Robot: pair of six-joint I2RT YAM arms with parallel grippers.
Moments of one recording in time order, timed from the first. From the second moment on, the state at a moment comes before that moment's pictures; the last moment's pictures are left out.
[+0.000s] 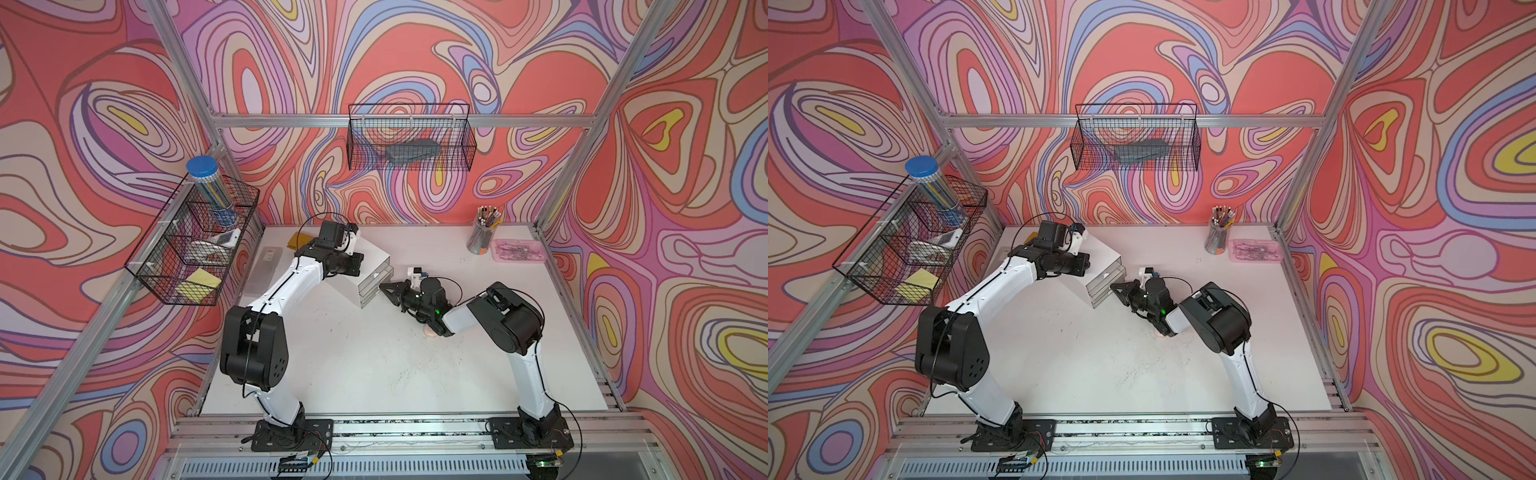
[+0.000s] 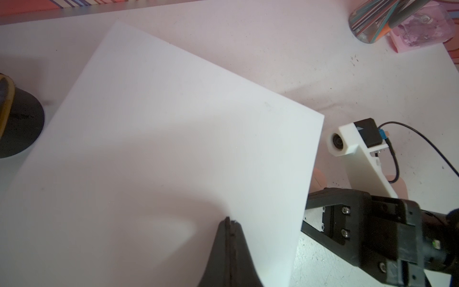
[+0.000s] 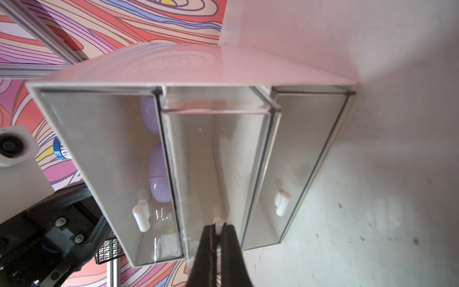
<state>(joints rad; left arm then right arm) -0.25 1.71 1.39 -0.58 0.23 -0.04 0.63 2.17 0.99 1.03 -0.37 1.44</state>
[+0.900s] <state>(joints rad) -0.25 1.71 1.39 -0.58 0.23 -0.04 0.62 2.06 0.85 1.00 -0.36 1.40</state>
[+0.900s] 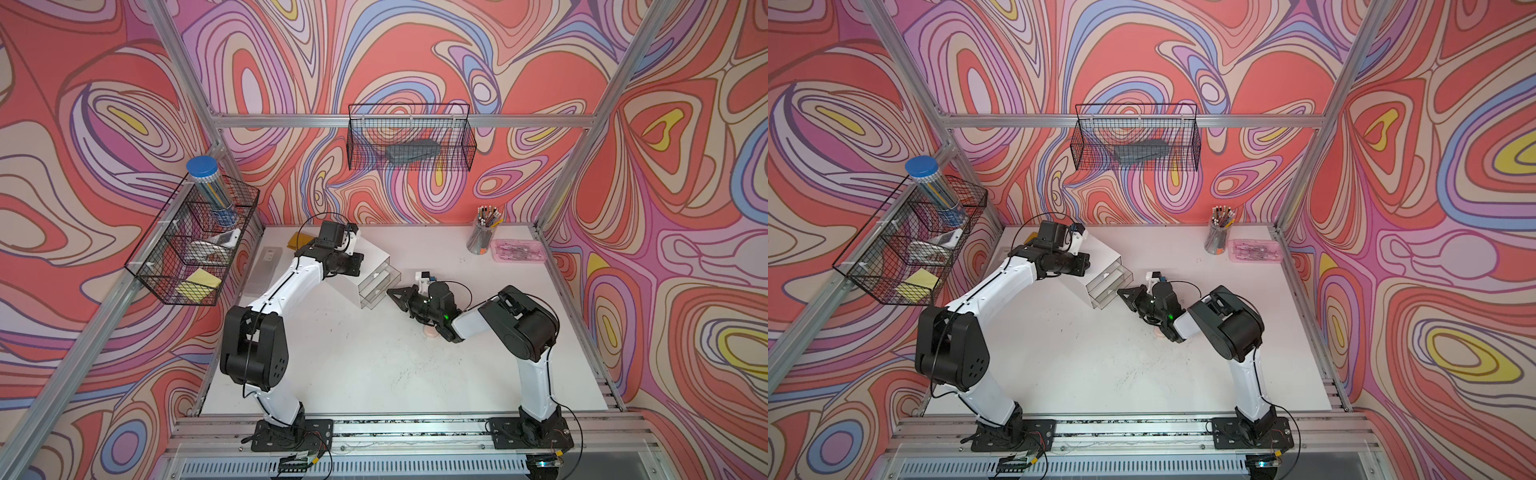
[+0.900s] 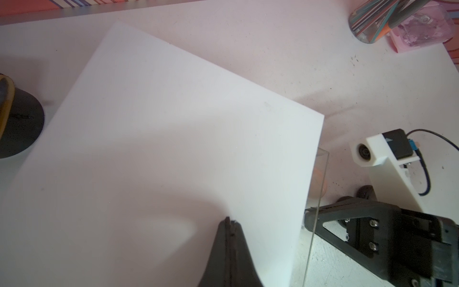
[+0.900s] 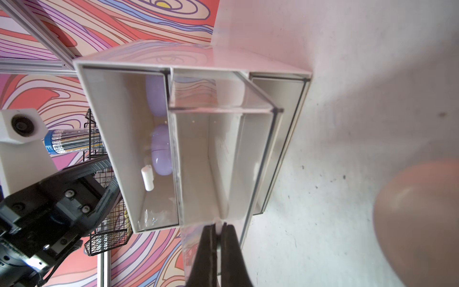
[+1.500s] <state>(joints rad) -0.25 1.71 1.39 -0.58 0.23 -0.04 0.61 2.03 0.82 0.97 -0.38 1.38</state>
